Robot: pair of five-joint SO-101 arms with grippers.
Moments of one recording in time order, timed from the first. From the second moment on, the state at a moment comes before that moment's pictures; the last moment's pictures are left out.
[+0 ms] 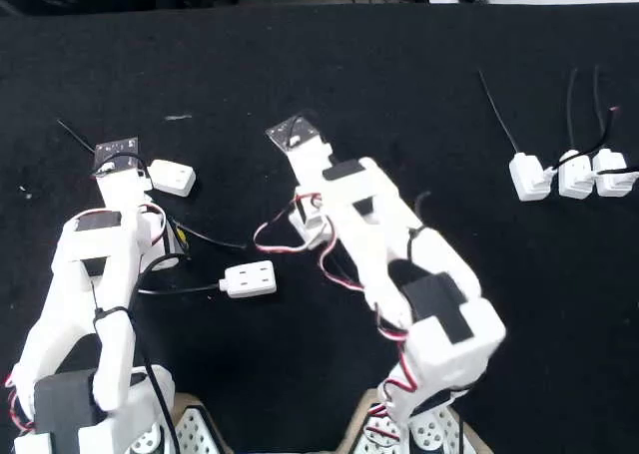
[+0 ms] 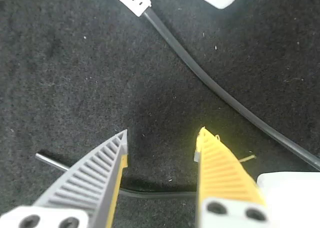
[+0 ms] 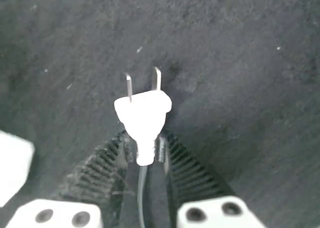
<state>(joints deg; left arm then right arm) -14.5 -21.2 53.0 48.0 0.1 -21.6 11.7 26.2 52.1 12.4</state>
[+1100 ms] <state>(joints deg) -16.1 -75.9 70.6 53.7 3.6 -46.7 -16.7 47.3 34.5 22.2</state>
